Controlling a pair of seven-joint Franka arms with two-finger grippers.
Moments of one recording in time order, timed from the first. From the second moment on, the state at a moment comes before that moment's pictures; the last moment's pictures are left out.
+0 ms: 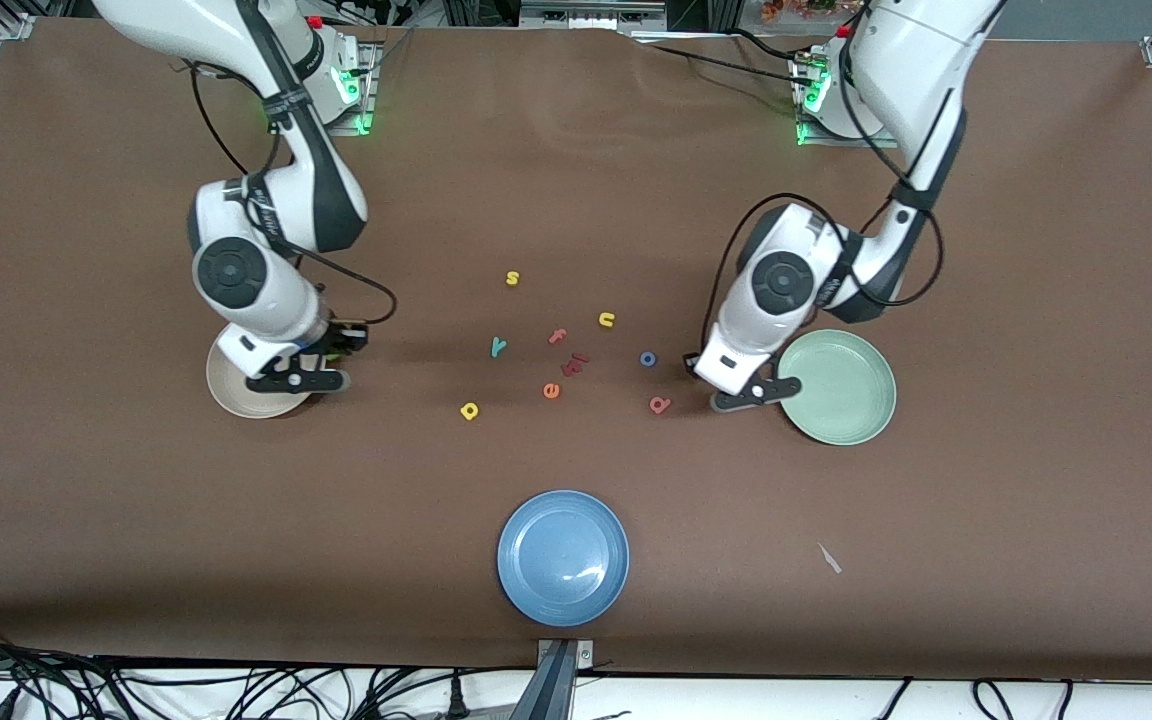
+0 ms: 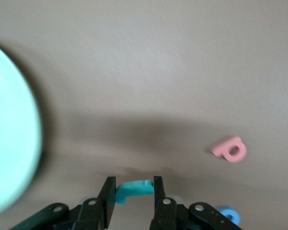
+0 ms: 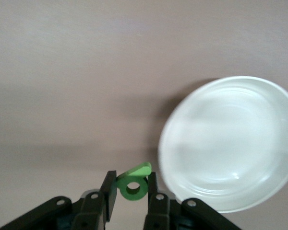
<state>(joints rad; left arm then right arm) -0.32 0.53 -0.12 -1.87 0.04 2.38 -0.65 0.48 0.34 -0.23 -2.00 0.01 2.21 0.17</state>
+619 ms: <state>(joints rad) -0.10 0.52 -0.11 -1.87 0.04 2.34 -0.27 0.47 0.33 -0.35 -2.17 0.01 2.42 -0.06</state>
